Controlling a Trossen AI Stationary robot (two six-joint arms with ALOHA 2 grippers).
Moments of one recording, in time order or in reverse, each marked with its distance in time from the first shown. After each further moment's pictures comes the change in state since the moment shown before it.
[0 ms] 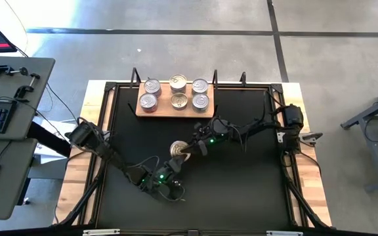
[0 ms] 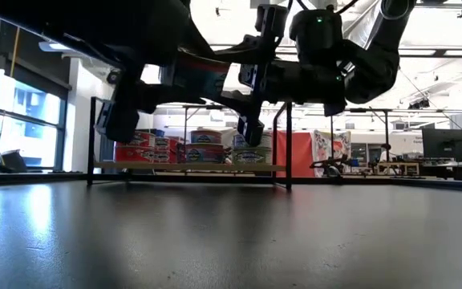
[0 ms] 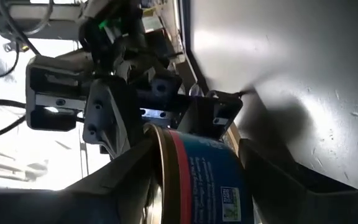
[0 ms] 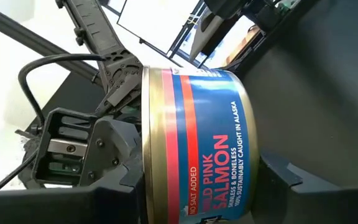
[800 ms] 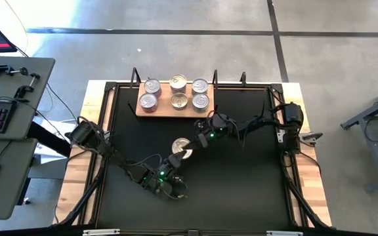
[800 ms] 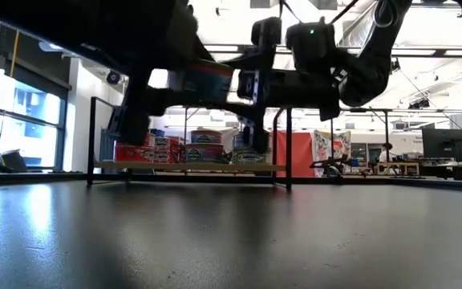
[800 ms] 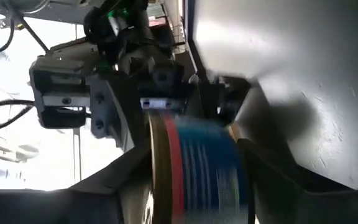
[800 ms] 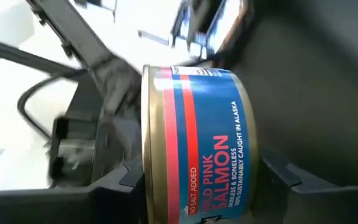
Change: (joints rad) left arm 0.038 -0.001 0.003 -0.115 -0.015 -0.158; right arm -0.055 -0.001 0.001 -0.031 -0.119 0.170
